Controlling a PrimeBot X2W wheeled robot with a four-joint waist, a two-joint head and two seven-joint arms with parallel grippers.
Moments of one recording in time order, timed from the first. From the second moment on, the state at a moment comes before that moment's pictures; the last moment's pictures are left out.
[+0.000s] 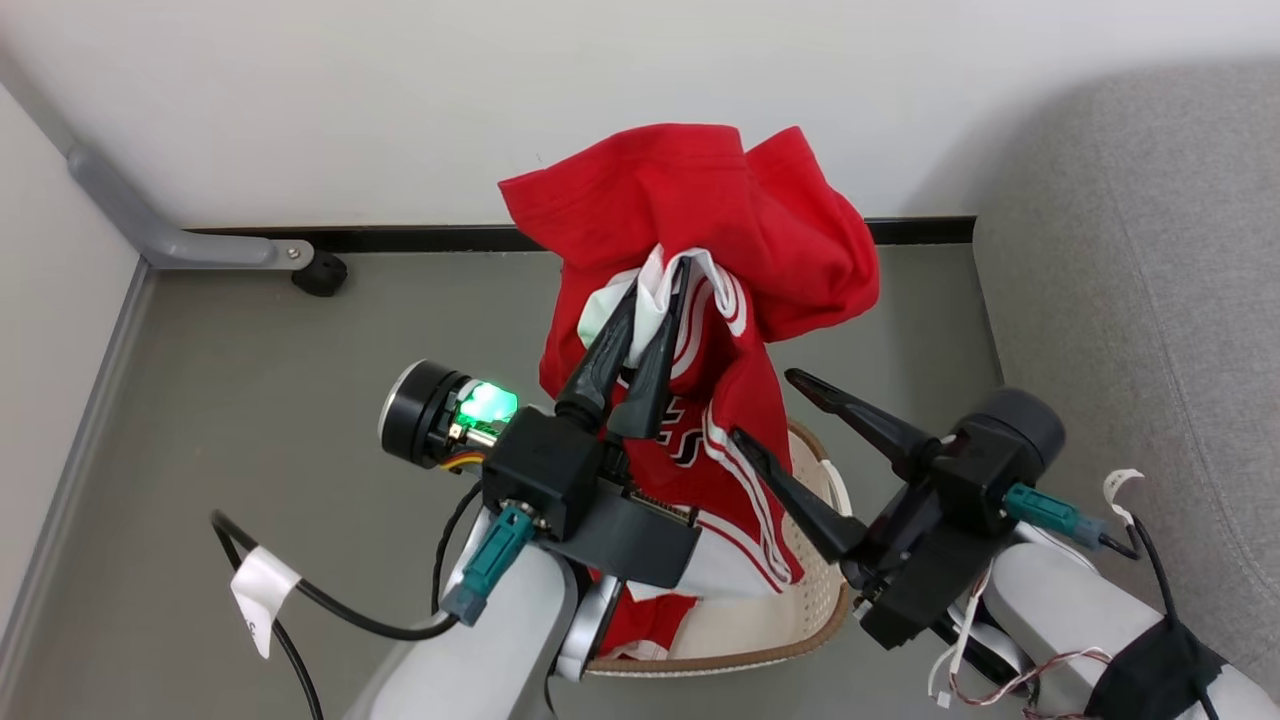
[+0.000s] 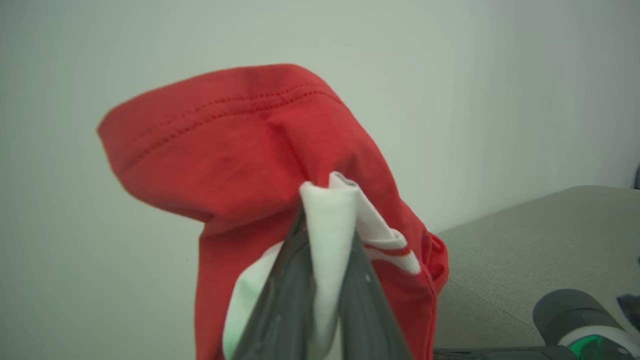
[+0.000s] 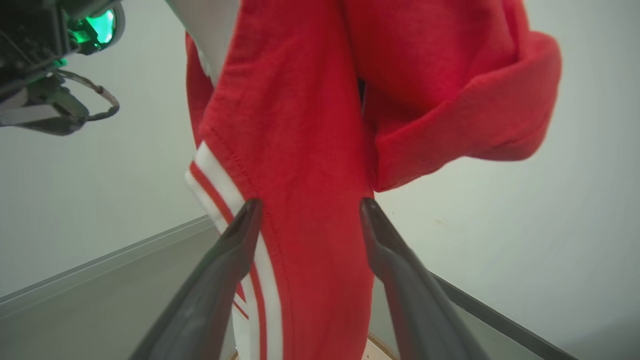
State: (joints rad) left arm -0.49 0.04 -0.58 0.13 -0.26 0.12 -0.25; right arm -0.51 -0.36 0.83 0.24 0.45 0.12 -0.26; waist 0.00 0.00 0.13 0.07
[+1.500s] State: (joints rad) left arm -0.50 0.04 -0.66 0.11 -0.32 0.12 -0.25; right arm -0.63 -0.26 0.86 0.44 0.47 0.12 -0.26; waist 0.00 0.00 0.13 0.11
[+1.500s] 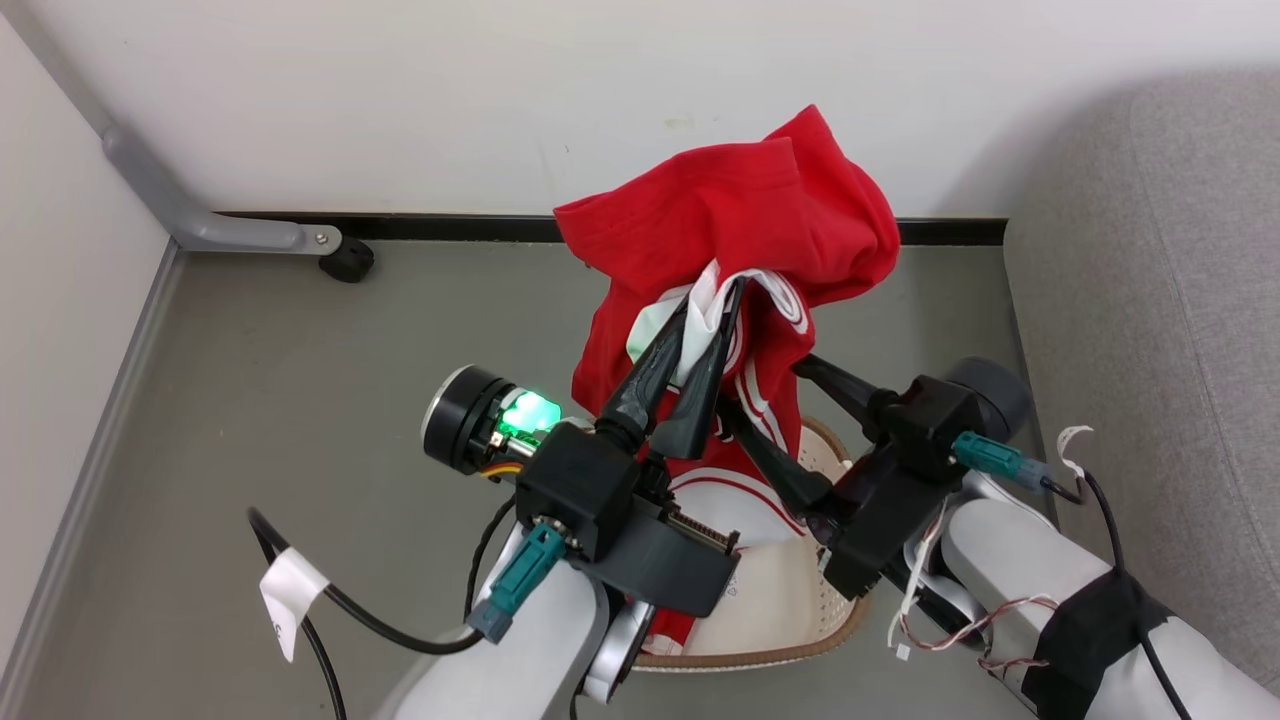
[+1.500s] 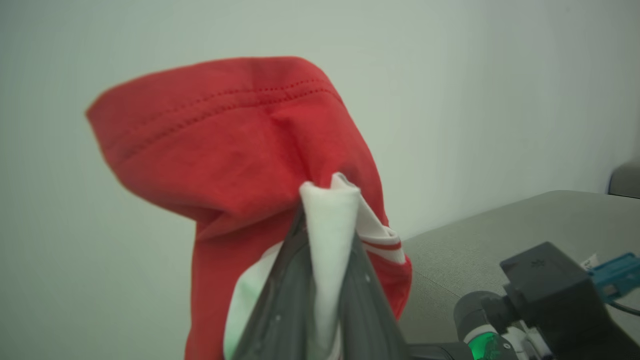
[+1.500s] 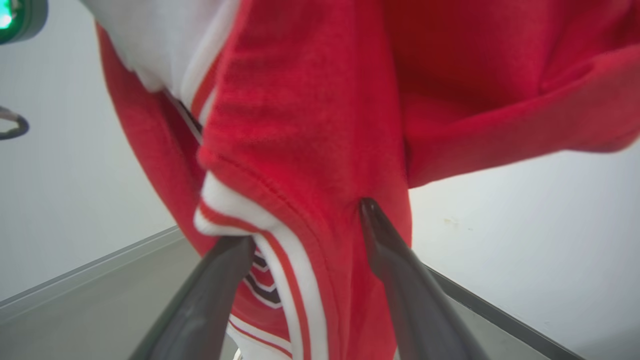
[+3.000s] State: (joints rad) left arm -0.45 0.04 -0.63 0.26 -0.34 0.12 -0.25; right arm -0.67 -0.27 0.73 0.39 0.53 0.12 -0.26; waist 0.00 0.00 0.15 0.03
